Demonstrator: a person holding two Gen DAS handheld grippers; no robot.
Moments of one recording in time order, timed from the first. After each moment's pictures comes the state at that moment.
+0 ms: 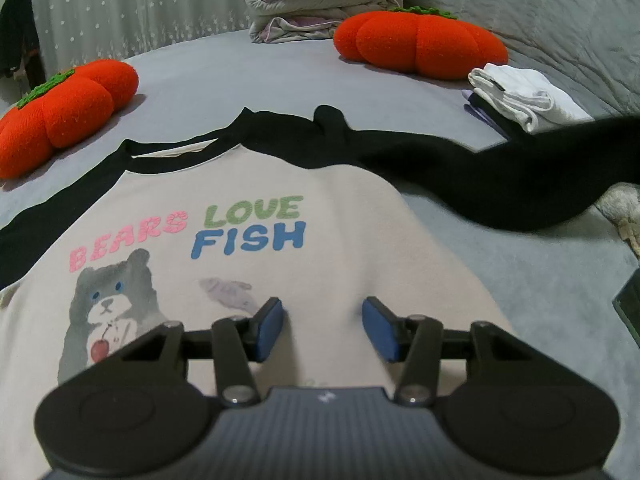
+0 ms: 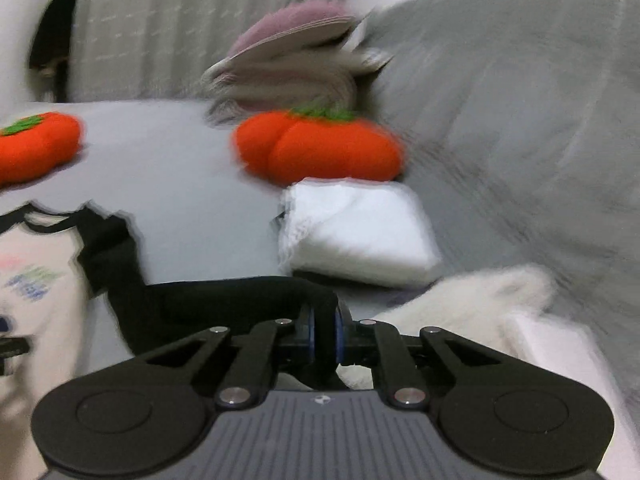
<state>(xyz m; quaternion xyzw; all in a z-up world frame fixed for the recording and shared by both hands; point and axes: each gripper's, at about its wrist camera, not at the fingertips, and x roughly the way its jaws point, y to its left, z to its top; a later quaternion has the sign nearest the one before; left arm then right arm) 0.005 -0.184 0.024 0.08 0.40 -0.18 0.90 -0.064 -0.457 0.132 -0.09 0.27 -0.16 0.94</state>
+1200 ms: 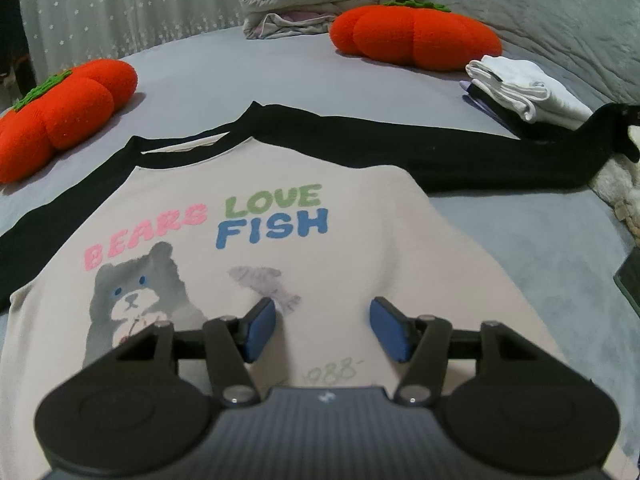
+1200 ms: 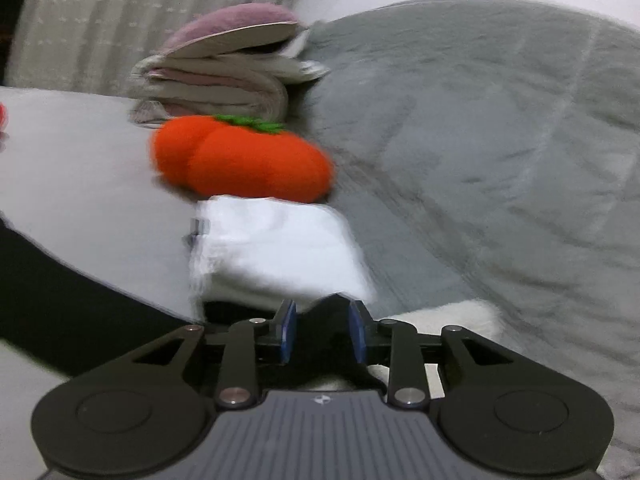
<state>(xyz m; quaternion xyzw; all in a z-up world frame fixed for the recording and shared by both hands) 0.004 -0.162 0.026 0.09 0.41 -0.20 0.89 -0.014 -0.461 0.109 -0.10 0.27 -0.22 0.93</state>
